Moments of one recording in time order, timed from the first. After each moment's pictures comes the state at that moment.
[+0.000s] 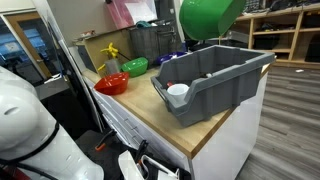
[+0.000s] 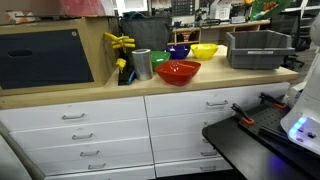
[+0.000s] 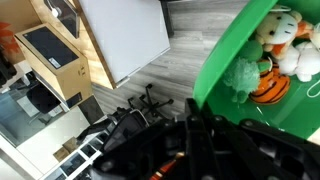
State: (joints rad) arm -0.25 -0.36 -0.18 -2.04 -0.87 1.95 0.27
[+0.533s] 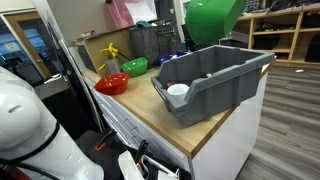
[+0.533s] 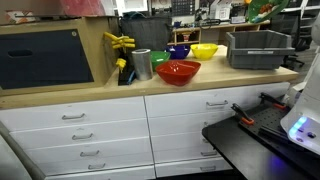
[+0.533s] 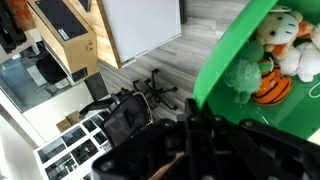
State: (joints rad) arm -0.22 -0.34 -0.17 -2.08 -0.99 2.00 0.27
